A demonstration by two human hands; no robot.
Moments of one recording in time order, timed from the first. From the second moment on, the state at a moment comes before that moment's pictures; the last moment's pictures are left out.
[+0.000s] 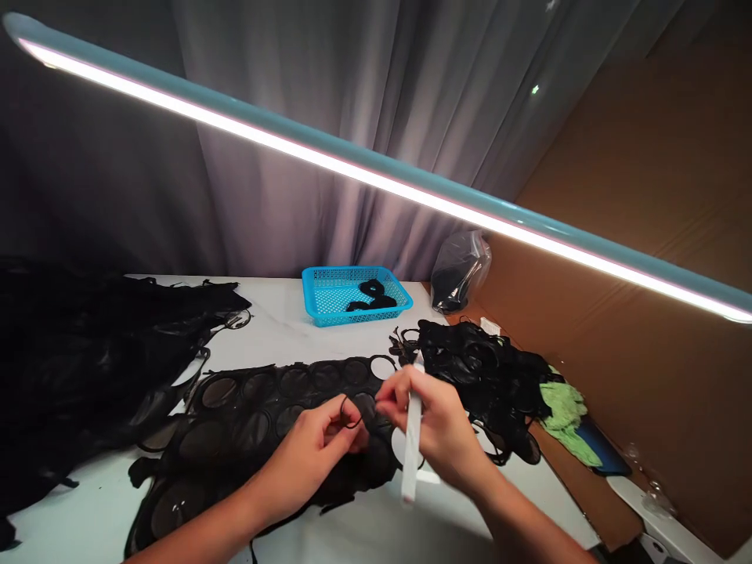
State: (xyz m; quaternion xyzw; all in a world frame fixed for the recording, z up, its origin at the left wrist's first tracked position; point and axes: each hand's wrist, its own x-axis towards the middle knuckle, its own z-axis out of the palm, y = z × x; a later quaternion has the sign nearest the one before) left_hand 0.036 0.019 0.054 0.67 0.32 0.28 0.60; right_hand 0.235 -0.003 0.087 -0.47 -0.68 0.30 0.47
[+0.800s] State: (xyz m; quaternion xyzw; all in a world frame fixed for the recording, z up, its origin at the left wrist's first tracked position) left_hand 0.023 0.032 0.002 0.94 0.28 0.15 0.15; right_hand 0.255 0.139 0.068 -0.53 -0.63 0.34 0.46
